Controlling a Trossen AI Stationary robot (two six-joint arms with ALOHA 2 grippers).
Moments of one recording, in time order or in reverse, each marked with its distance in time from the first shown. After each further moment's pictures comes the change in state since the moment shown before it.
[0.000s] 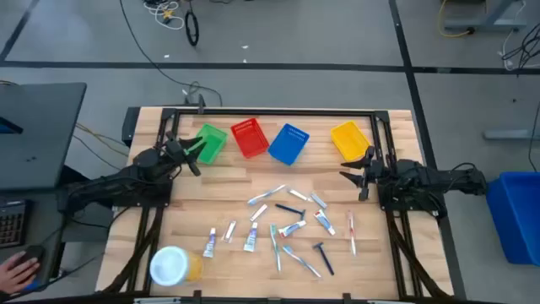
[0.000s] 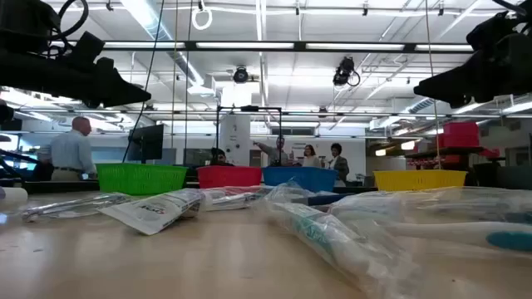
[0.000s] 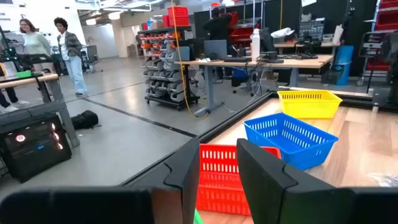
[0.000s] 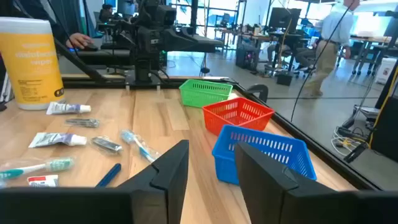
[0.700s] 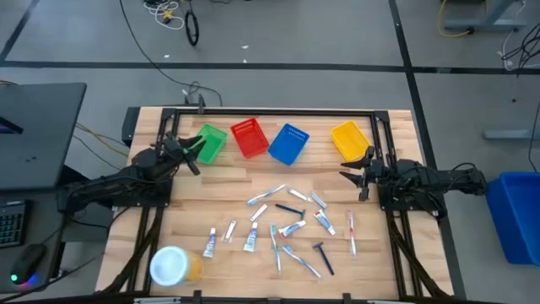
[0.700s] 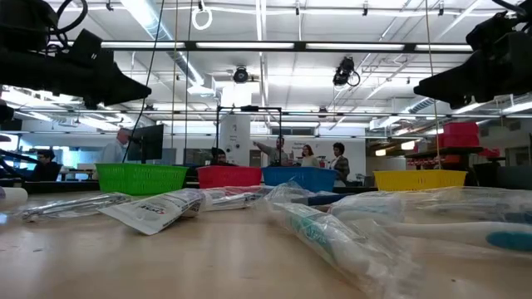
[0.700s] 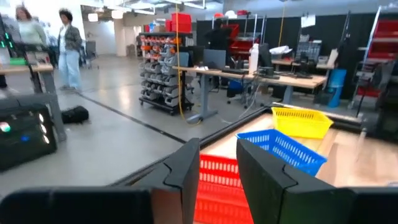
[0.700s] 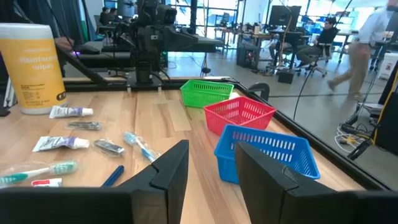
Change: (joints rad) left arm 0.000 0.000 0.000 0.035 0.000 -0.112; right arm 0.000 0.000 0.000 0.002 -0.001 0.027
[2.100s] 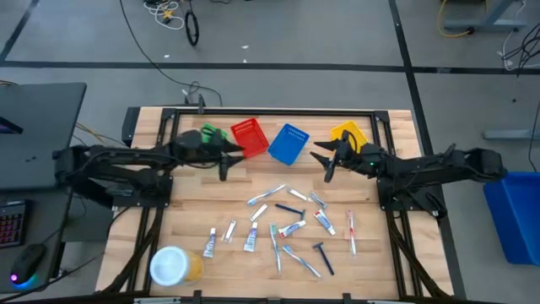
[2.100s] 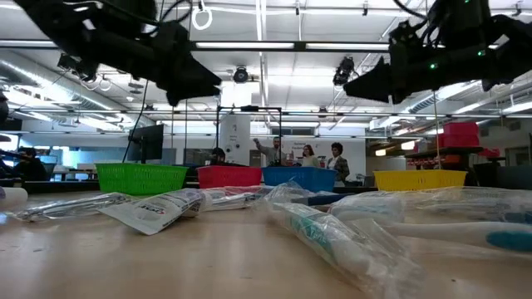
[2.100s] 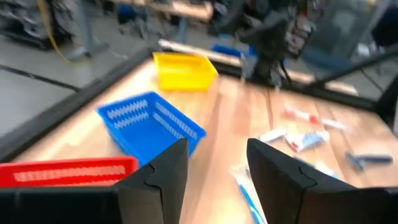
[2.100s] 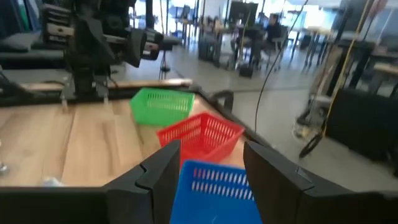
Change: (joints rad) left arm -0.037 1.038 0.448 0.301 0.483 -0.089; right arm -0.243 1.049 0.196 0.841 -0.060 -0.032
